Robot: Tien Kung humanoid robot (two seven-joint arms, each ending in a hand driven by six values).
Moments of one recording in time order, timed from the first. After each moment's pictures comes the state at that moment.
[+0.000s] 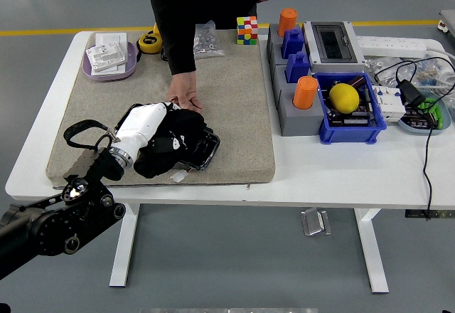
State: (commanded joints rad) left arm -0.57 0.26 -0.59 -0.98 1.78 0.41 0.14; right arm 0.10 -0.34 0.92 0.26 -0.70 0.06 -0.19
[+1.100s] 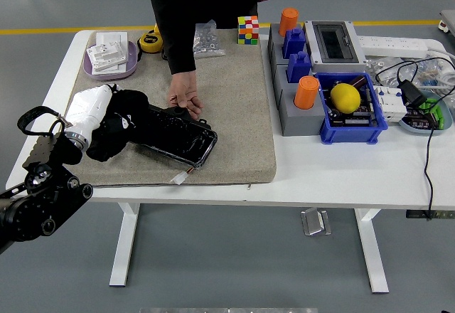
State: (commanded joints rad) left arm -0.57 0.31 -0.79 -0.86 1.88 0.45 0.16; right arm 0.10 -0.34 0.92 0.26 -0.70 0.06 -0.19
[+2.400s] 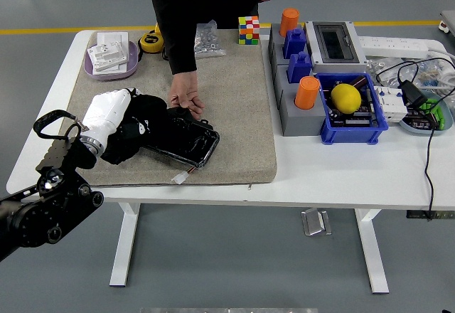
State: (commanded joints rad) left arm -0.58 0.31 -0.66 -0.97 1.85 0.45 0.17; right arm 0.10 -0.34 0.93 0.26 -0.70 0.07 -0.19
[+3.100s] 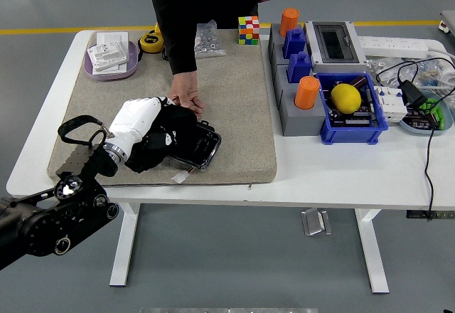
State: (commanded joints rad) left arm -0.59 0.31 -0.55 -1.08 1.84 0.43 0.20; right arm 0.10 -0.35 0.93 0.26 -0.70 0.07 -0.19
